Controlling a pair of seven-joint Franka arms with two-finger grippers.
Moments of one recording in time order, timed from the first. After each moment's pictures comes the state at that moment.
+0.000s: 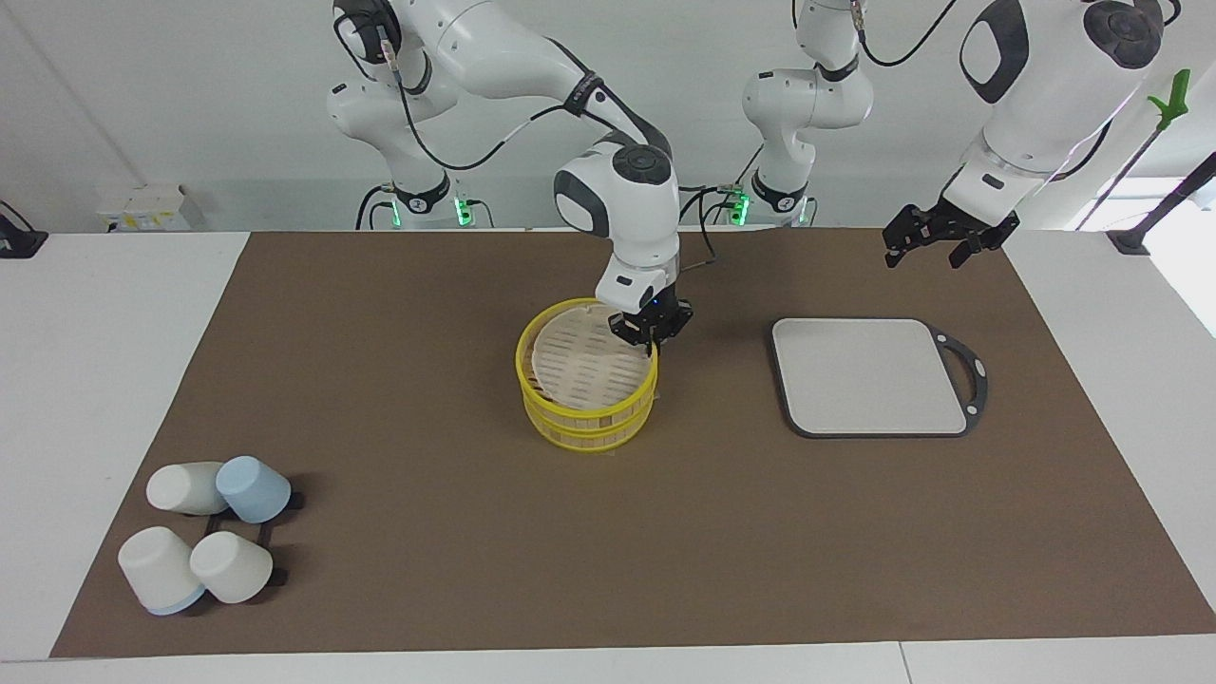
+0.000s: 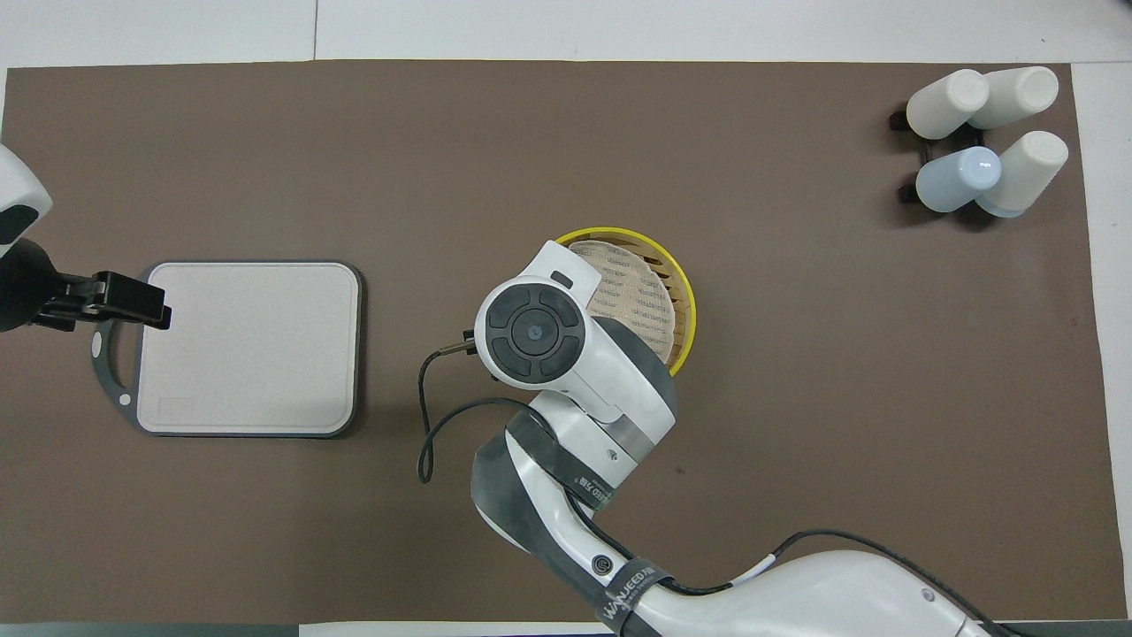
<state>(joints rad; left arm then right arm) -0.14 -0.06 0.09 -1.72 -0.02 1.58 0.03 0.53 0.41 0.21 -1.69 -0.10 2.26 0.60</state>
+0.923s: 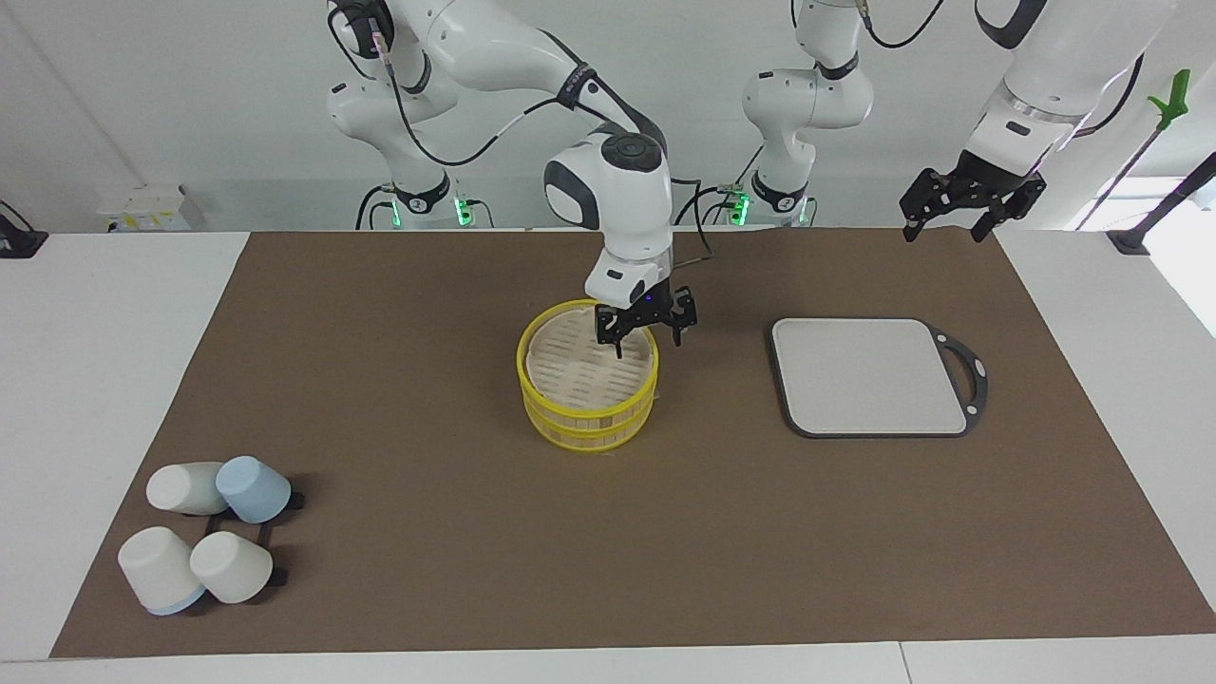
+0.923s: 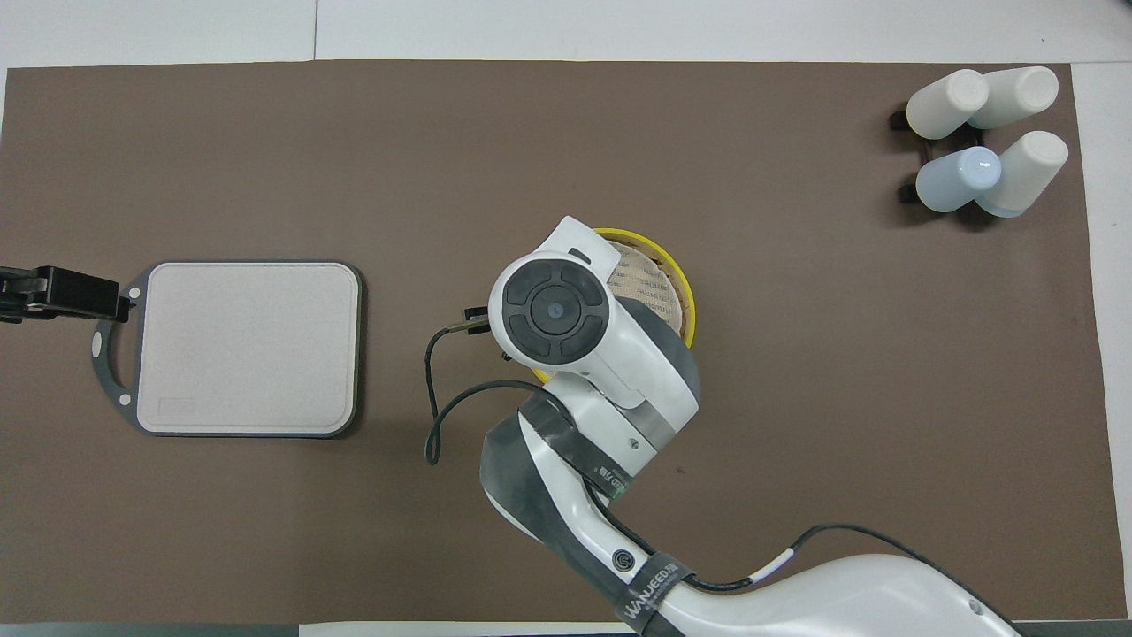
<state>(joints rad) -0.14 -0.09 0.09 -1.65 0.00 1.54 0.03 0.49 0.38 0.20 -1.60 -0.10 2.14 0.61</state>
